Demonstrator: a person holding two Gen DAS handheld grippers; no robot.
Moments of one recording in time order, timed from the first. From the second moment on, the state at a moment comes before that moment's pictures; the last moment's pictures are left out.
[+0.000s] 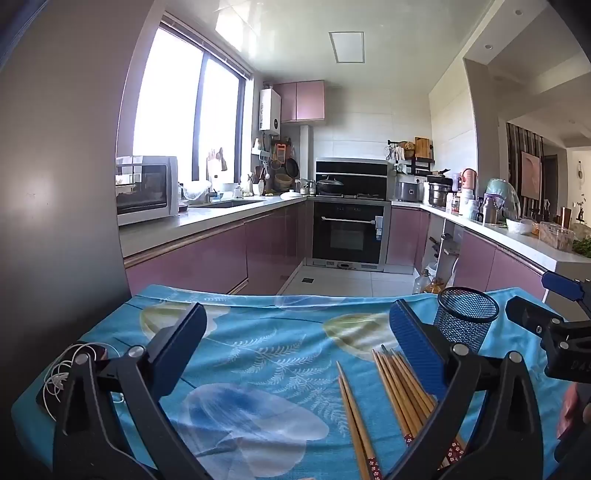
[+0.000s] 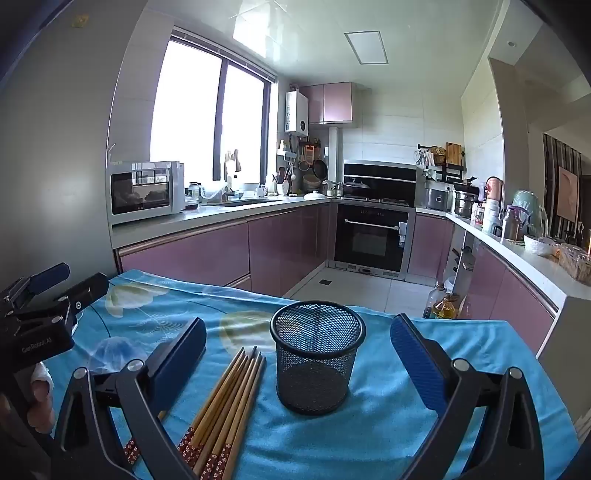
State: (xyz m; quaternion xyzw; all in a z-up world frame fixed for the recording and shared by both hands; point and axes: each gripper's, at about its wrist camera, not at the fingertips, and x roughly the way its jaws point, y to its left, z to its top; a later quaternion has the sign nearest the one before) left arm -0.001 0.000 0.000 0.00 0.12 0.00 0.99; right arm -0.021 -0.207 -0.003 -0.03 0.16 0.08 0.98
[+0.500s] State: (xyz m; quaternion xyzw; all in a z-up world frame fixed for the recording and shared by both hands) left arm 0.003 -0.001 -0.002 0.00 0.12 0.00 0.99; right arm -0.023 -0.209 -0.002 -0.03 0.15 0.08 0.98
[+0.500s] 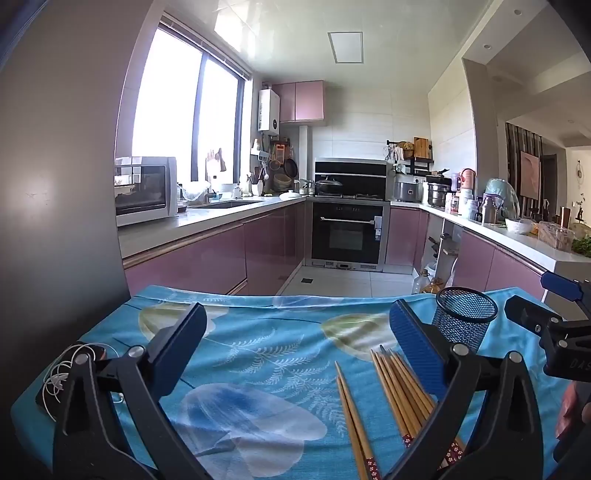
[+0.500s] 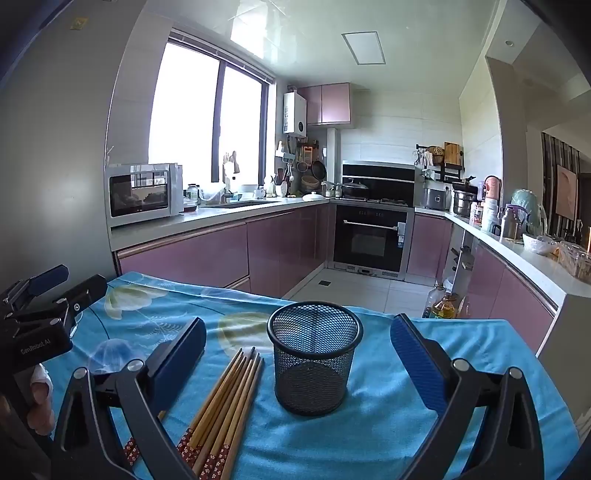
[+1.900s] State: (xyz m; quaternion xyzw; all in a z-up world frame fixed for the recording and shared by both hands) left arm 0.001 -0.003 -0.001 0.00 0.12 0.00 0.99; right arm -0.019 -0.212 -0.005 -0.02 0.15 0.08 0.98
